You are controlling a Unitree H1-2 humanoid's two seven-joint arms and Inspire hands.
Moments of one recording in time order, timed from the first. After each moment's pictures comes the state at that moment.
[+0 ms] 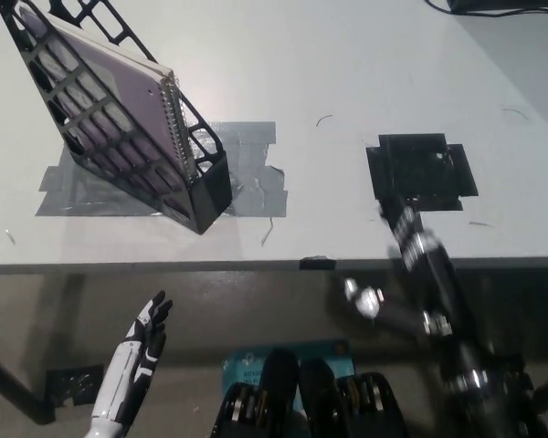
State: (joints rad) left_arm 0.04 0.13 -0.04 0.07 0.19 -0.26 -0.03; right_arm -0.24 0.01 0.17 -0.21 -0.06 0.00 0.06
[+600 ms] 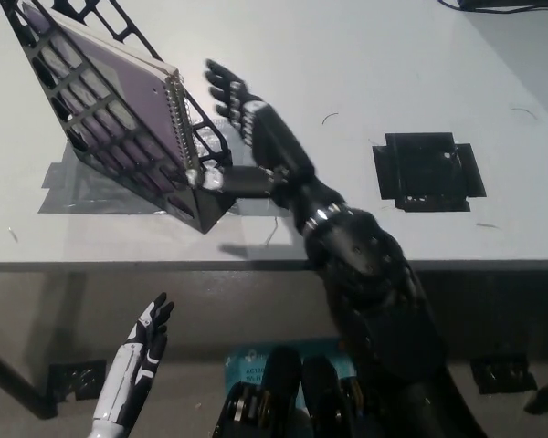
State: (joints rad) left_arm 0.04 0.13 -0.04 0.07 0.18 -0.27 -0.03; right_arm -0.76 0.20 0.15 0.36 0.04 0.11 0.13
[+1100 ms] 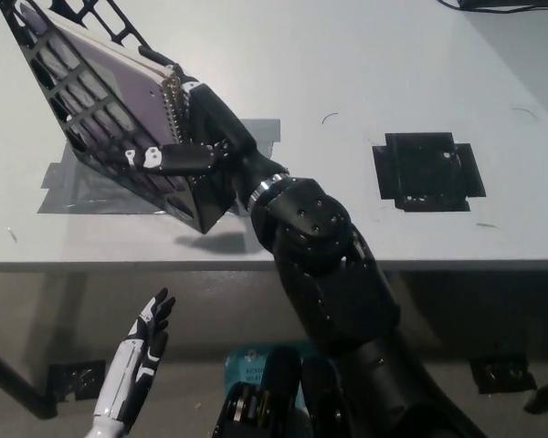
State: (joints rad) left_arm 0.03 0.13 -0.04 0.07 0.19 -0.28 -0.03; right_arm -0.87 0.26 0.13 0.49 0.06 0.13 0.14
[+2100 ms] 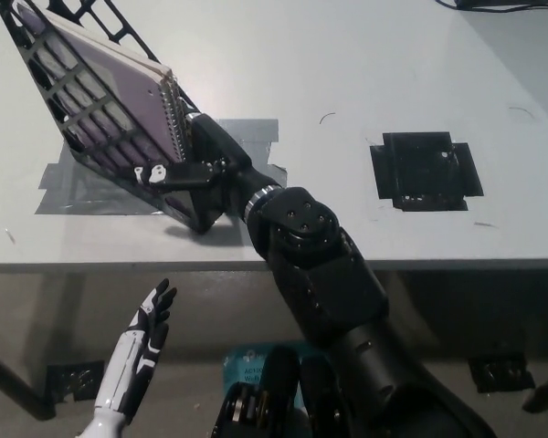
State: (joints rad) left_arm 0.01 0.13 -0.04 0.07 0.18 -0.28 -0.03; right_arm -0.93 0.27 0.08 0.74 0.08 0.11 0.14
